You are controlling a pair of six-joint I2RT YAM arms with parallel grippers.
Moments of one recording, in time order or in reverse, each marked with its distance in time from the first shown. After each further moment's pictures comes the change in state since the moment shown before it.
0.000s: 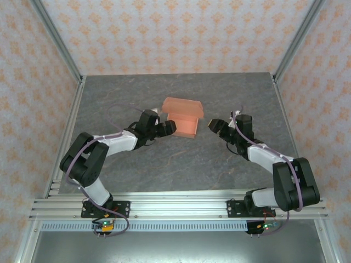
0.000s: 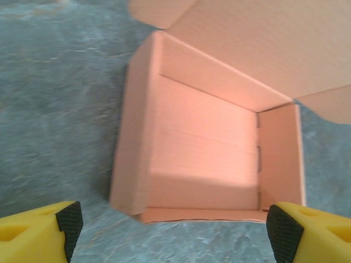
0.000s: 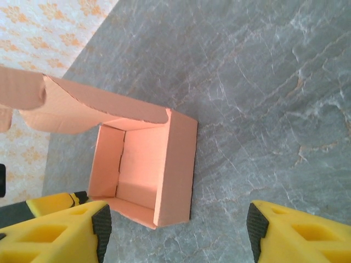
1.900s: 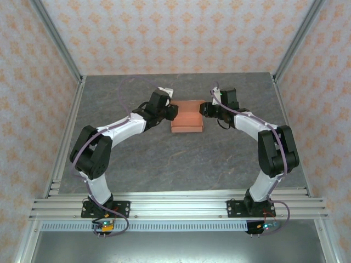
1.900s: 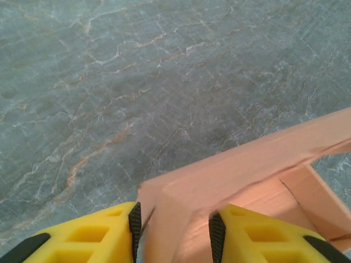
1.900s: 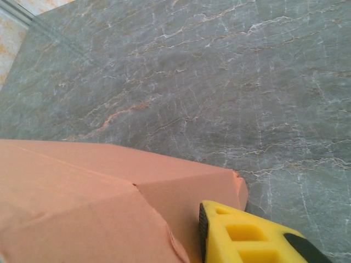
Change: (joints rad) left arm -0.024 0.115 0.420 -0.283 -0.192 0.463; right arm 0.066 0.390 0.559 -0.307 -0.013 -0.418
